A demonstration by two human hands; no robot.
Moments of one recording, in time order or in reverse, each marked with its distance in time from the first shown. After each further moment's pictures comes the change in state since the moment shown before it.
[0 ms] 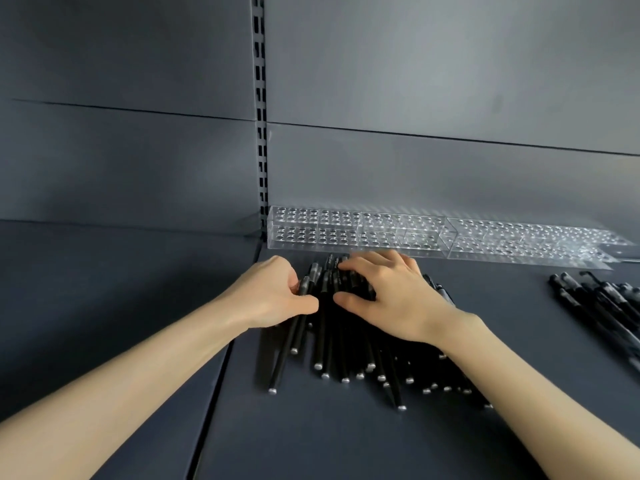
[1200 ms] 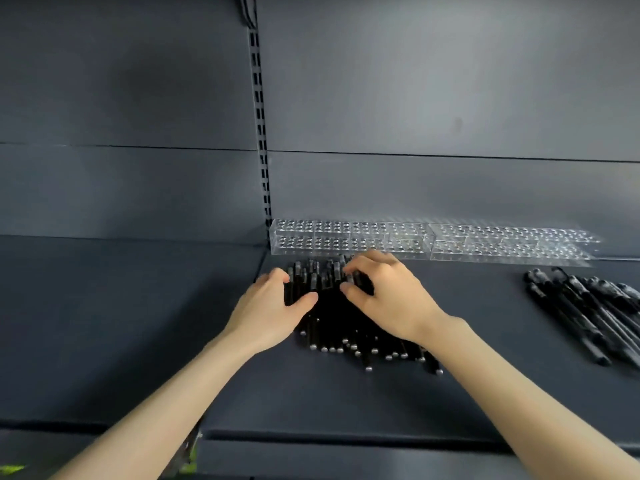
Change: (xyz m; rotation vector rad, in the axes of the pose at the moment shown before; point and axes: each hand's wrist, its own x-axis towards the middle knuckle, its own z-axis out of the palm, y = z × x) left_hand -0.054 0.023 0.026 0.071 0.269 -0.096; right_hand -0.041 -0.001 -0.022 0.187 0.133 -0.010
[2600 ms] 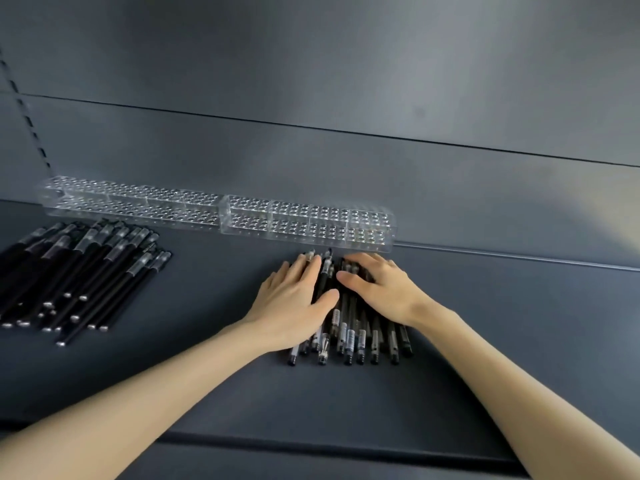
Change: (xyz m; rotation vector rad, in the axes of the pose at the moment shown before) left_hand 0.000 0.328 0.233 0.124 -0.234 0.141; right_hand -0.104 0.346 -0.139 0.159 -0.199 0.225
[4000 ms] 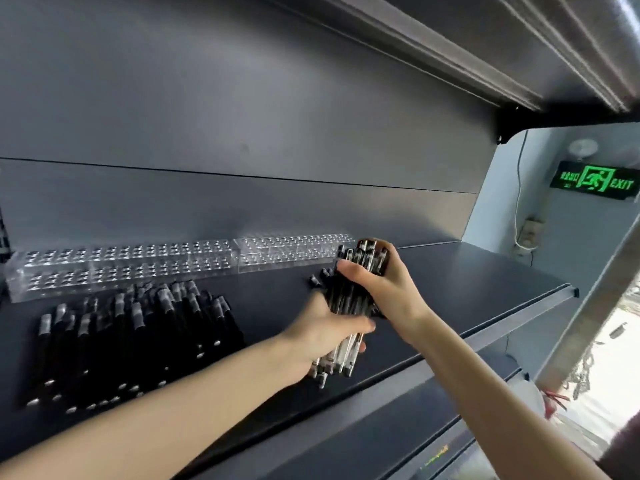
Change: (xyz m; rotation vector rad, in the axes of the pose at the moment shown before) left_hand -0.102 -0.113 -0.096 -1.124 -0.485 0.337; right_hand -0.084 -0.244 0.065 0.758 0.744 0.191
